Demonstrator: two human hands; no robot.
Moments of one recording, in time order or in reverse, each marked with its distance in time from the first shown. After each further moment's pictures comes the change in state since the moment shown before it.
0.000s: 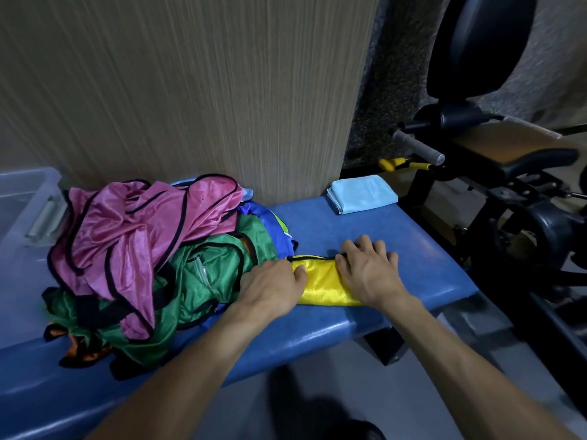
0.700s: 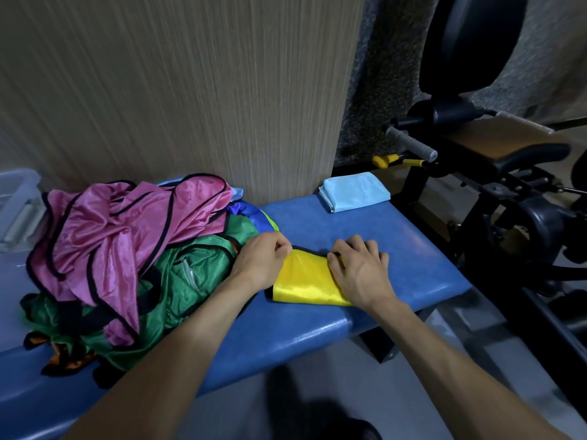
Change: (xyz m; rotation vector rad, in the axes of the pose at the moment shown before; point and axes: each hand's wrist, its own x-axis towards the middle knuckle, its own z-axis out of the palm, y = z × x) left_hand 0.050 -0.015 0.001 -0.406 0.106 0.093; right_hand -0.002 0.006 0.012 0.120 0.132 -0.031
